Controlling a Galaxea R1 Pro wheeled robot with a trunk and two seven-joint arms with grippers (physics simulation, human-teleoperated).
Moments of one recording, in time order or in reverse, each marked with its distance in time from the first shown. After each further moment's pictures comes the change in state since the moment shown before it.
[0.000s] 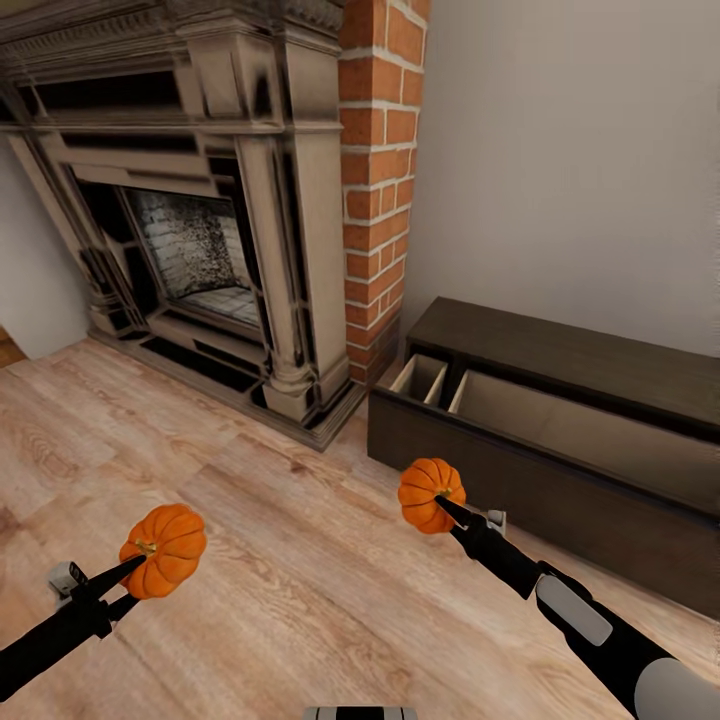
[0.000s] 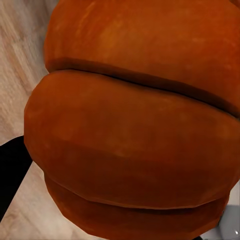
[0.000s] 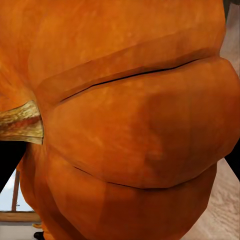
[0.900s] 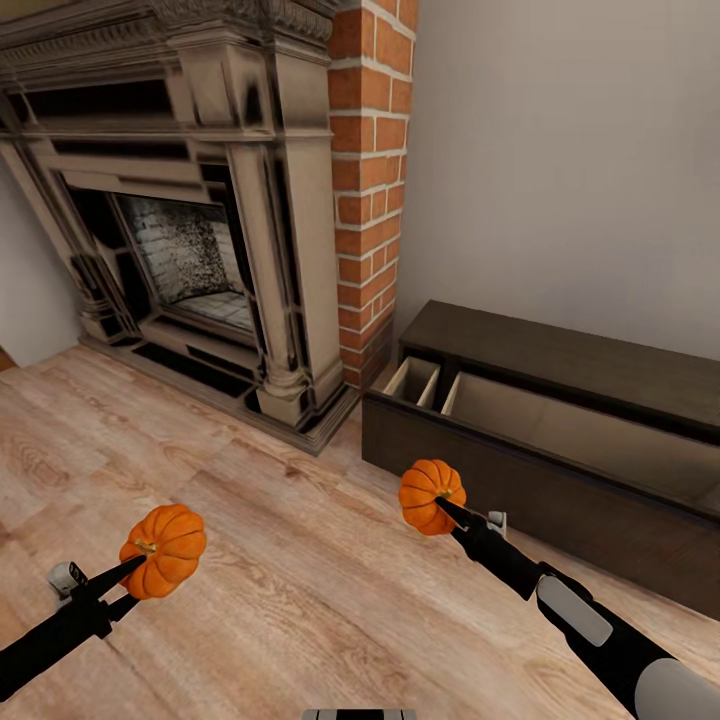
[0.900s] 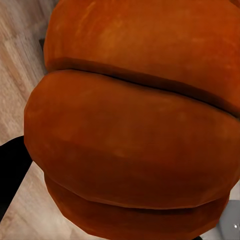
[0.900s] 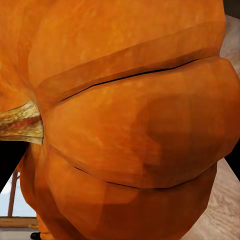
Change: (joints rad) left arm 0.000 0.000 0.000 0.001 0.000 0.000 0.000; right arm 0.000 0.000 0.000 0.007 0.002 0.002 -0.008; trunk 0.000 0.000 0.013
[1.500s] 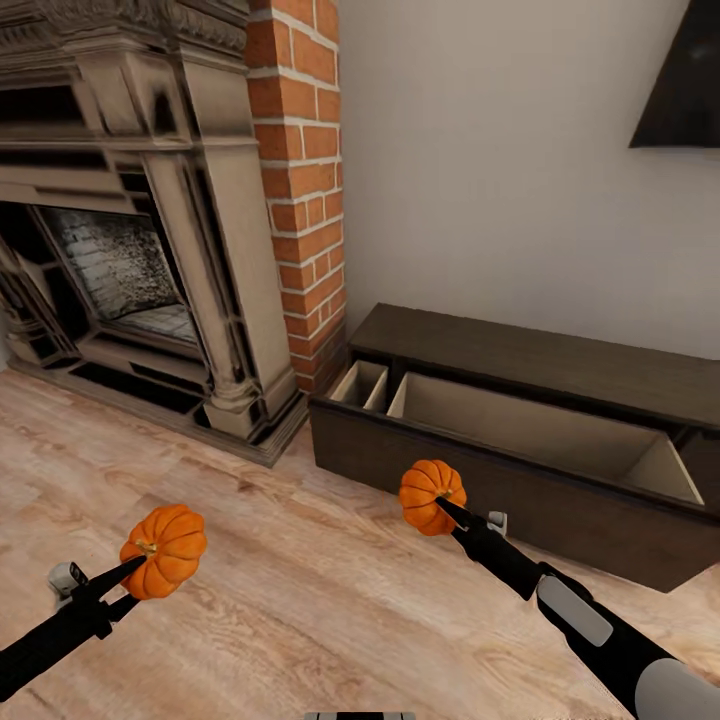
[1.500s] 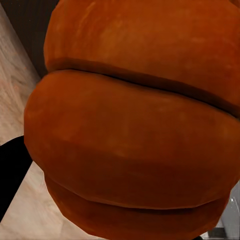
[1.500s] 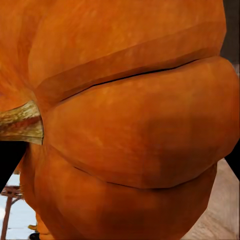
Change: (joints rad) left arm 0.000 0.000 -0.001 0.000 -0.001 0.000 0.001; right arm 0.000 0.000 -0.001 0.001 0.000 -0.001 -0.003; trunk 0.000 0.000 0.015
